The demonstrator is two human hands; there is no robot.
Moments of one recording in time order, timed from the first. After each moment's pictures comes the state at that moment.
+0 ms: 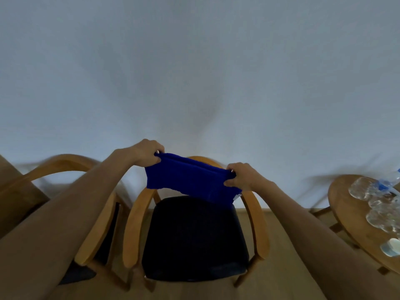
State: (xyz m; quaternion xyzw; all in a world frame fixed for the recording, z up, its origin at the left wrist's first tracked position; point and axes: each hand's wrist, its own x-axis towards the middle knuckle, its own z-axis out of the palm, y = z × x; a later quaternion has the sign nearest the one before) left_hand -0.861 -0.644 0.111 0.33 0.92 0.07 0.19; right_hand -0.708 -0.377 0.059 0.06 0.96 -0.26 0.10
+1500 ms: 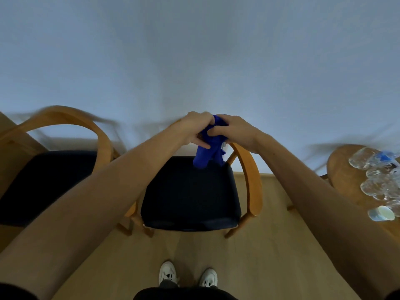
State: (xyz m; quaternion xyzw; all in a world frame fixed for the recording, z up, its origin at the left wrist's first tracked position) left_hand -0.764 -0.535 0.087 0.02 0.76 0.53 0.38; right_hand -0.701 -0.415 0.081 0.11 0.84 -0.52 0.11
